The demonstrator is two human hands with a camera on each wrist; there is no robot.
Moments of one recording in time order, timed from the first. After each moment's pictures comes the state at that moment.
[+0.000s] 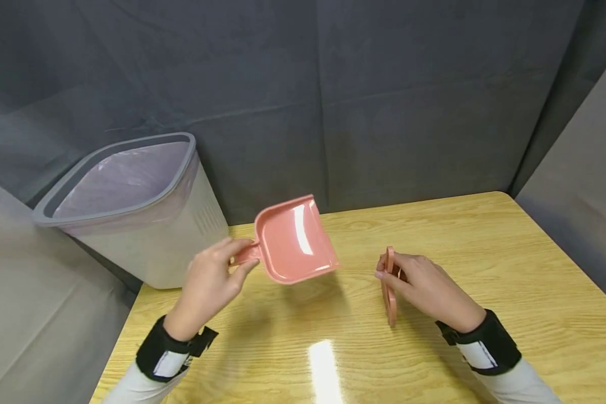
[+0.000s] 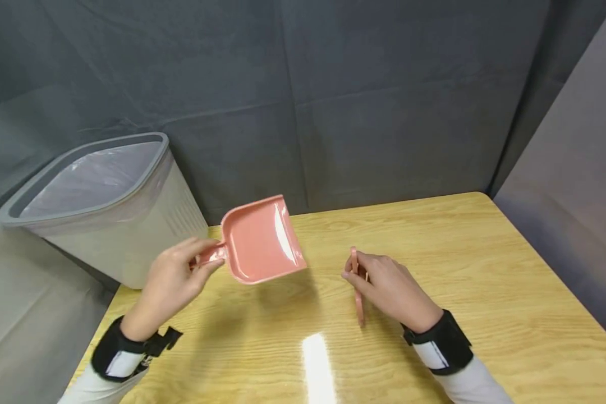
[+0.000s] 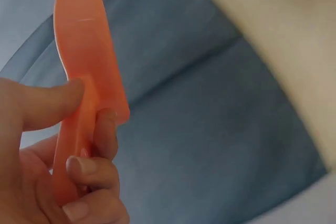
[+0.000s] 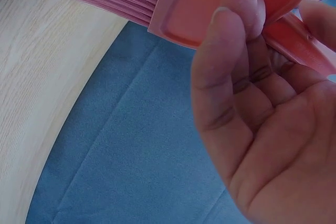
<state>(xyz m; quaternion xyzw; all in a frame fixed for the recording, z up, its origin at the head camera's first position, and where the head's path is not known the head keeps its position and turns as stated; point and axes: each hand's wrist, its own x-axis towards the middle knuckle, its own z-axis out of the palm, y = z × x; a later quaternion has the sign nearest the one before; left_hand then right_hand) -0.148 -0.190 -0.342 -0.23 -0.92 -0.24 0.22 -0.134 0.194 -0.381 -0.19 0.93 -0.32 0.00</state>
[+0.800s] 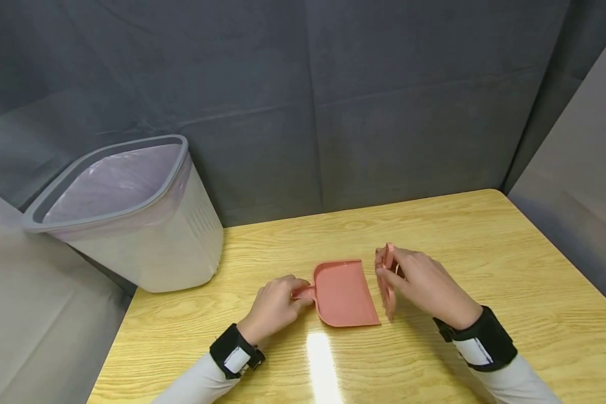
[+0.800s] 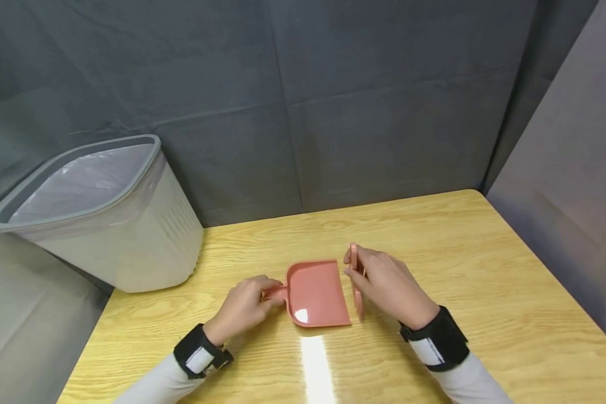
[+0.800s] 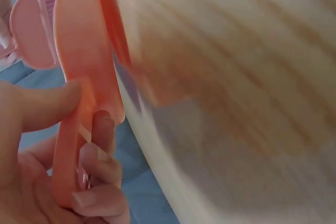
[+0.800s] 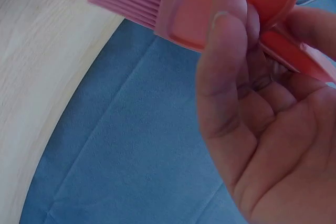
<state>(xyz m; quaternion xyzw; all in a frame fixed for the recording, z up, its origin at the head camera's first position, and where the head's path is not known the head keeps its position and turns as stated) -0.158 -0.123 -0.458 -0.25 -0.93 -0.26 0.02 -0.136 0.192 -0.378 -0.20 0.94 -0.28 -0.03</state>
